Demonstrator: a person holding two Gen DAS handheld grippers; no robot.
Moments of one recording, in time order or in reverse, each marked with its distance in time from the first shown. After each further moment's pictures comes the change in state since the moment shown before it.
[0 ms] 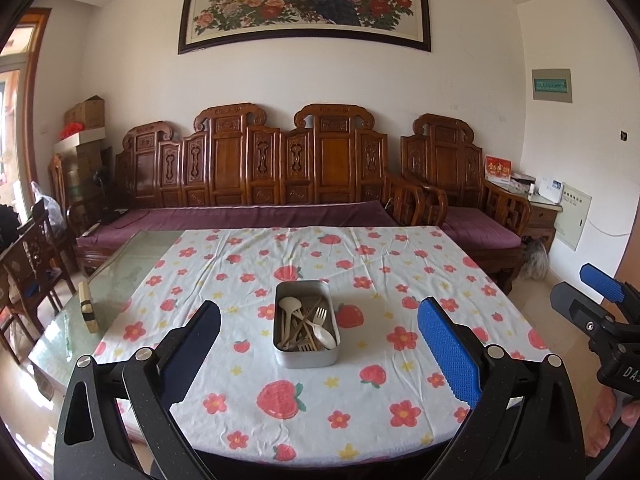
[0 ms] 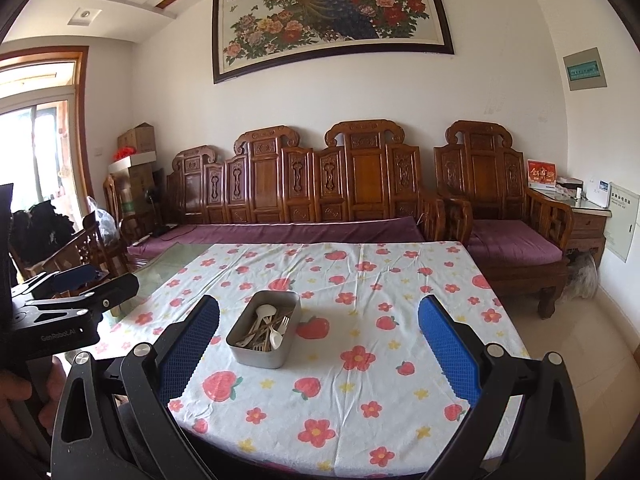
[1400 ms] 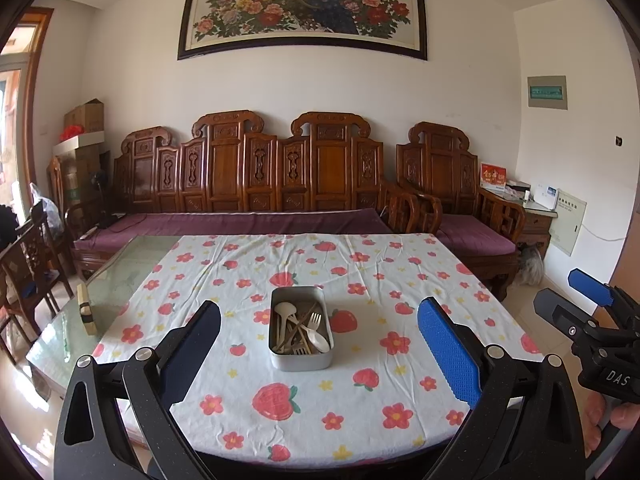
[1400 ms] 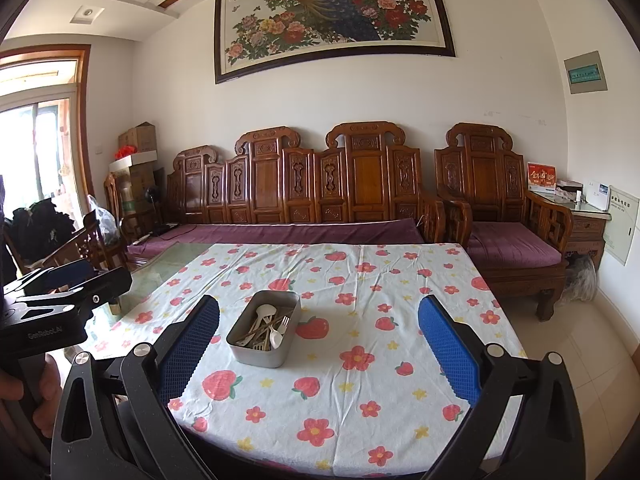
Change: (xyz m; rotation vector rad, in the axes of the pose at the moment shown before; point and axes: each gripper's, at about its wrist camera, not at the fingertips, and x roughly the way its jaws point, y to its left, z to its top) left arm -0.007 -0.008 0.004 -0.002 -0.014 -0.008; right arm -0.001 0.002 -0.001 -0.004 0.000 -0.002
